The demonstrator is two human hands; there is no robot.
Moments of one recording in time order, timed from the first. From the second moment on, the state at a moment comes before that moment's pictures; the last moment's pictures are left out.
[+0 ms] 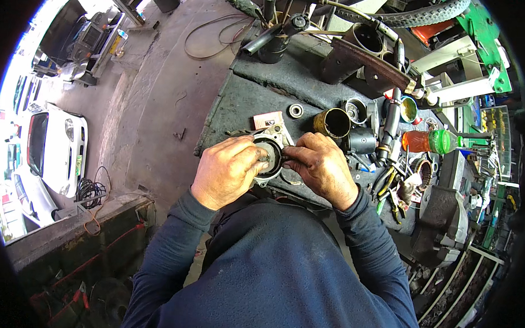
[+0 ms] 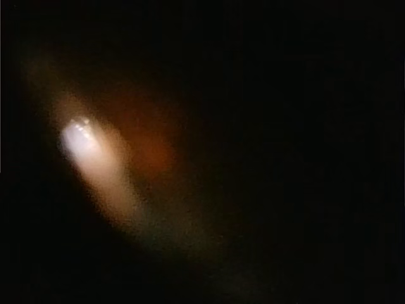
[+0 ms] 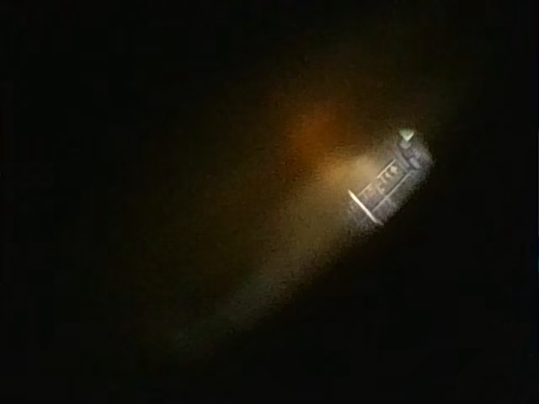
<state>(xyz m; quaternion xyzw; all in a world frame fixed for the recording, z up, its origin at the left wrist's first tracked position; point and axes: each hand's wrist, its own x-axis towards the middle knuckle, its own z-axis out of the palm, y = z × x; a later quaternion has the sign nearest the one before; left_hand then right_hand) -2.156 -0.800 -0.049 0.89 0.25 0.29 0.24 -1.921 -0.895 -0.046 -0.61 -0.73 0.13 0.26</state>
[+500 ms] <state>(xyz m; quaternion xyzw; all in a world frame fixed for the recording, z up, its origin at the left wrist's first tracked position) -2.154 -0.806 -0.039 0.88 0.30 0.24 0.28 -1.913 -0.928 -0.058 -0.62 -0.70 0.15 0.33</state>
